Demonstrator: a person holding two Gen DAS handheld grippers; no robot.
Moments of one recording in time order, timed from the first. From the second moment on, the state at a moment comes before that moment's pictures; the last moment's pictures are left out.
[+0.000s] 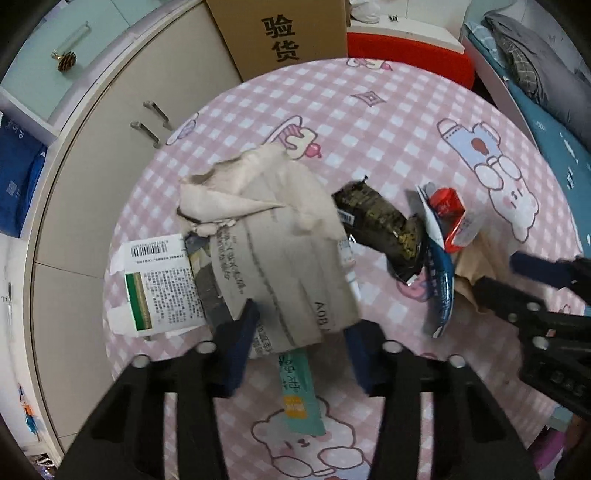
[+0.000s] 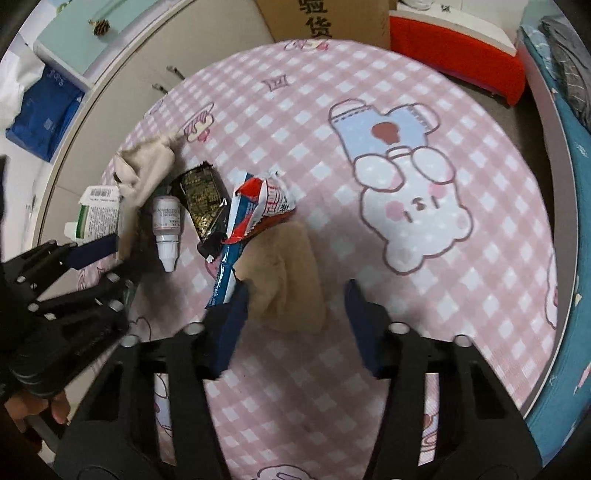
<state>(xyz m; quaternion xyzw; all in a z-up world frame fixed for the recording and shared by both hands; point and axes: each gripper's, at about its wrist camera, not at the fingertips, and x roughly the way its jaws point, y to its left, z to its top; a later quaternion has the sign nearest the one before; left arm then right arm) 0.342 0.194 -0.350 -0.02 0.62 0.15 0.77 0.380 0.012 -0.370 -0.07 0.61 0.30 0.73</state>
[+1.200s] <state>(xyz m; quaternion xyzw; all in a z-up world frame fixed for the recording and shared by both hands) 0.368 -0.111 -0.163 -0.06 0.43 0.08 0.90 0.420 -0.306 -0.237 0.11 0.52 0.29 0.80</state>
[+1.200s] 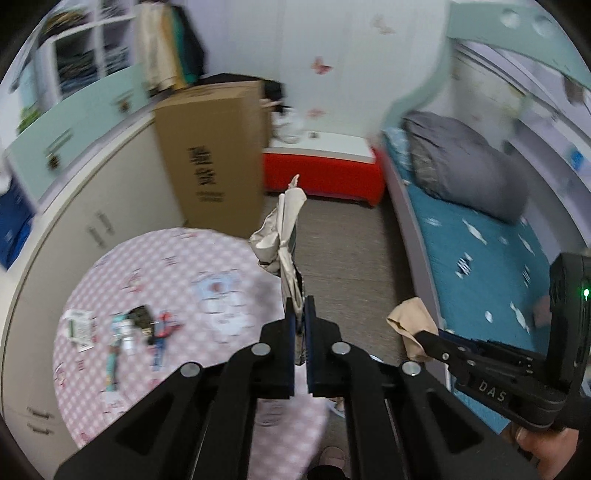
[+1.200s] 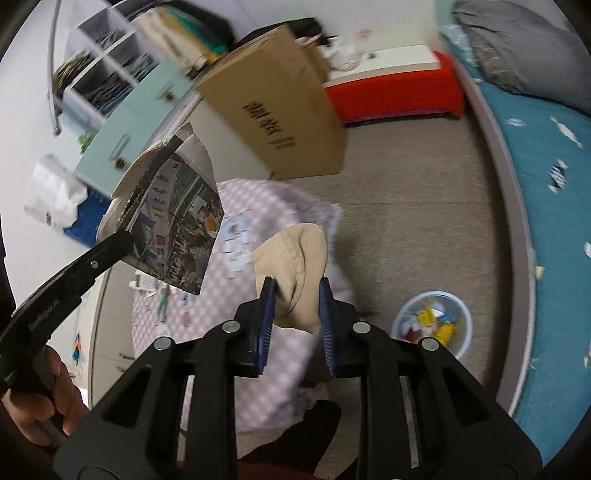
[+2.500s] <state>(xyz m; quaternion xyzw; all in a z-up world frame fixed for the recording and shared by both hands) 0.423 -0.269 -0.246 -0.05 0.56 -0.08 0.82 0.422 -0.471 -0.258 0.17 0.52 0.16 0.82</state>
